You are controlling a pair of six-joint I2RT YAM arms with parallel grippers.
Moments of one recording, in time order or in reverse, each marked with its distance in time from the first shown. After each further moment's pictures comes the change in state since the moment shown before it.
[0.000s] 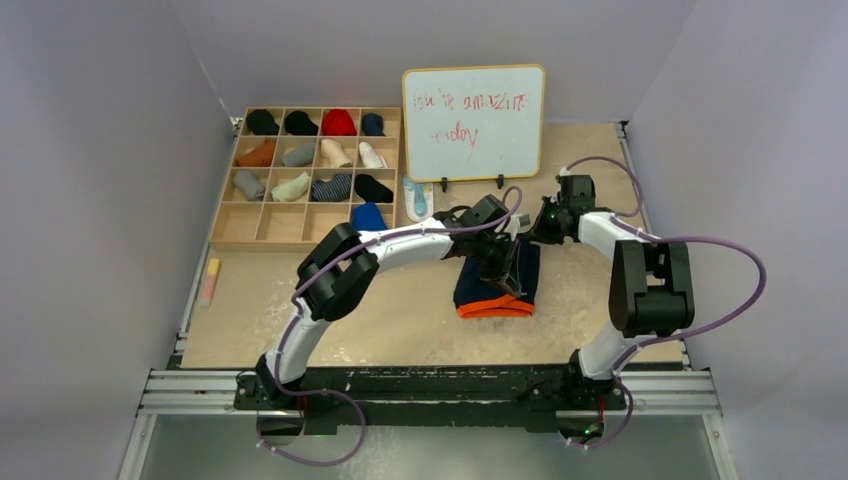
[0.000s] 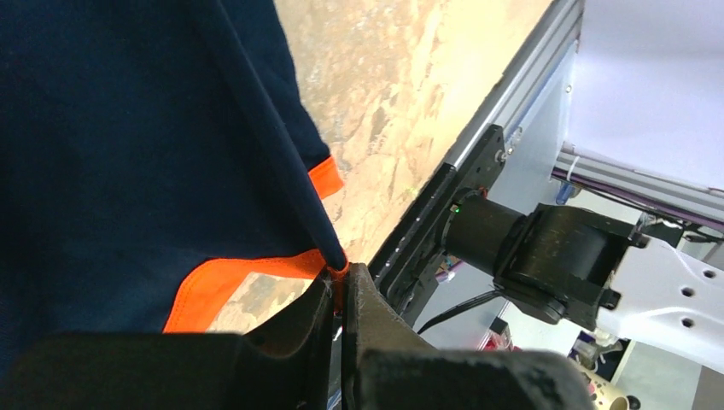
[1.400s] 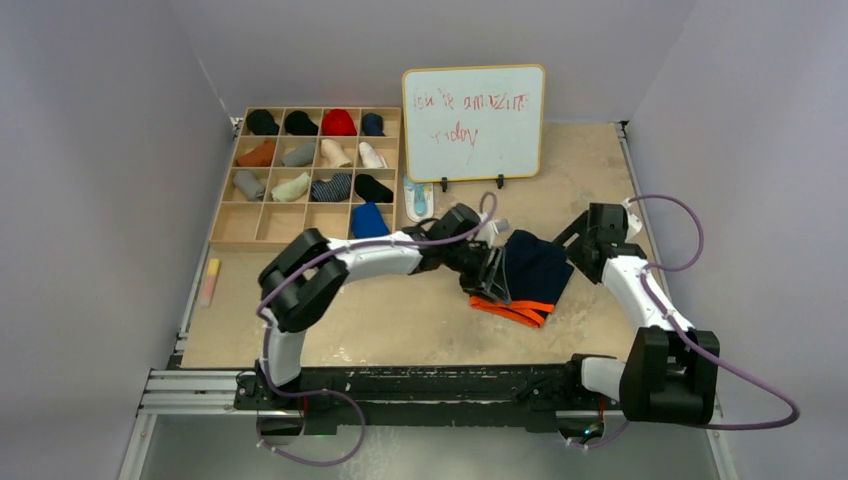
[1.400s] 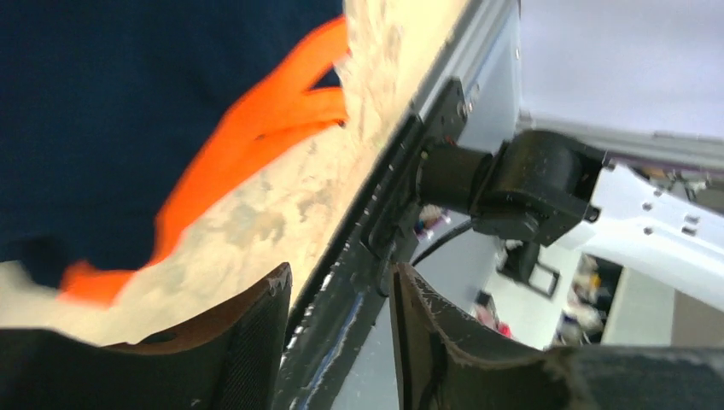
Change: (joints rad) left arm 0.005 -0.177 -0.352 0.322 0.125 -0.071; right arm -0.089 -0.456 -0.241 -0.161 0.396 0.323
